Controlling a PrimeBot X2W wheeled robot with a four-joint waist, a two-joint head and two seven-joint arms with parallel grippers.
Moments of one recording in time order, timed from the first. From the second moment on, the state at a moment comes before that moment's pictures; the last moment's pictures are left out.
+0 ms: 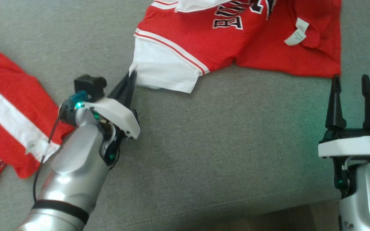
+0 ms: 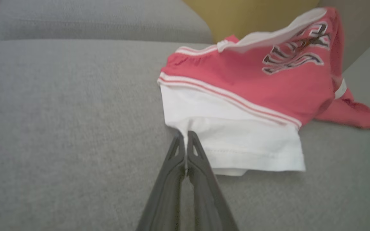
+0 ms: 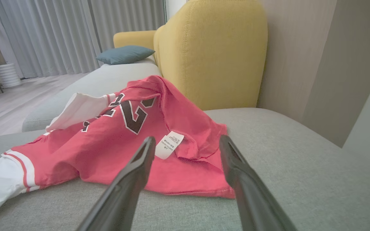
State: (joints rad) left arm -0.67 0.10 -0.50 0.82 -0.46 -0.12 -0.24; right arm -0.22 -0.05 -0.13 0.17 0.10 0.13 -0.23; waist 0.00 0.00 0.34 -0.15
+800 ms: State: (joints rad) left arm -0.50 0.06 -0.32 0.41 -0.37 -0.12 -0.25; right arm -0.54 -0.05 -0.48 0.78 0.12 0.13 -0.15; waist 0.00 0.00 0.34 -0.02
